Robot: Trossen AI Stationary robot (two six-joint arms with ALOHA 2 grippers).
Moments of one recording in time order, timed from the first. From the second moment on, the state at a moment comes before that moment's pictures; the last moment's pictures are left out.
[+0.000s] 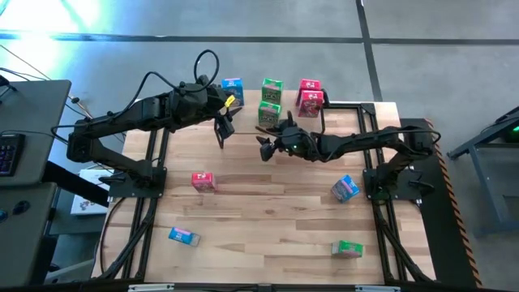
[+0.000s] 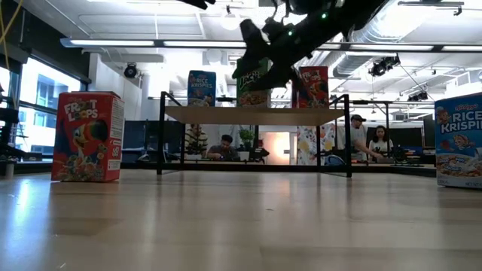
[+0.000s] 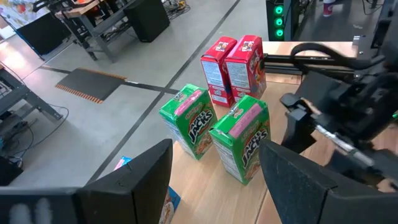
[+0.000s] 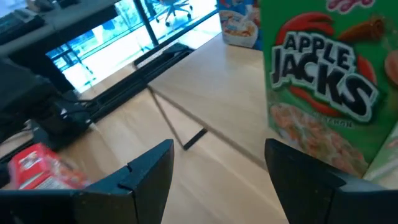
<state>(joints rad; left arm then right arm) 0.19 1.29 1.48 -0.63 -0.45 0.14 -0.10 1.63 1.03 0.19 0.43 0.49</state>
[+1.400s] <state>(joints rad) 0.19 1.29 1.48 -0.63 -0.45 0.14 -0.23 1.65 1.03 0.26 0.42 0.44</state>
